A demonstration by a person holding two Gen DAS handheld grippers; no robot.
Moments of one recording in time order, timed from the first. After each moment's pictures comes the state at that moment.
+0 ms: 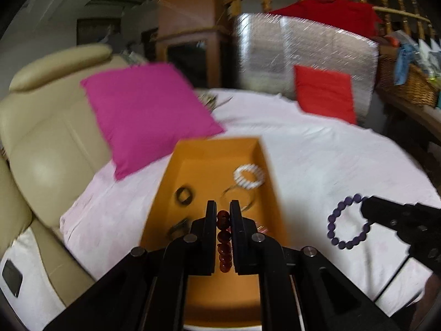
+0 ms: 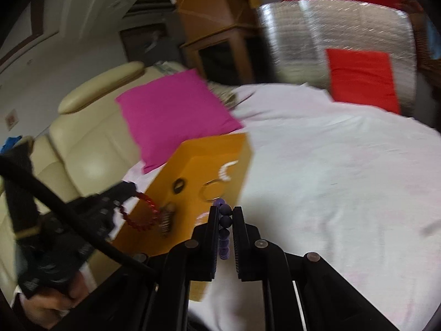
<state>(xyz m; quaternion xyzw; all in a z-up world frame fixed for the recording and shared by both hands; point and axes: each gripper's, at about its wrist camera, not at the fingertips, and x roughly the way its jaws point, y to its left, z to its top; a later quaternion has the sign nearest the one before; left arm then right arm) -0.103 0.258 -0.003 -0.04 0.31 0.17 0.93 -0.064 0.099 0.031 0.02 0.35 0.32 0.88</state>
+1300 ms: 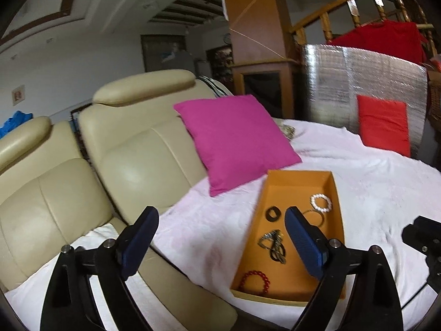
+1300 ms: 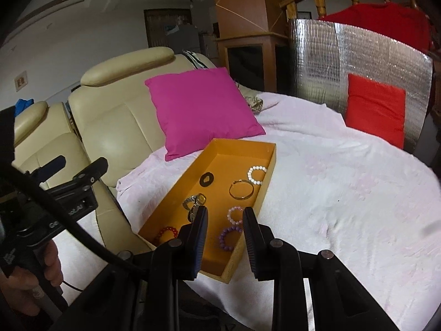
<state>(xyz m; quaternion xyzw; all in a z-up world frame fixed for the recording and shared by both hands) -0.209 0.275 0.091 -0.02 0.24 0.35 0.91 -0.132 0.130 0.097 -0.07 0.33 0.33 0.88</state>
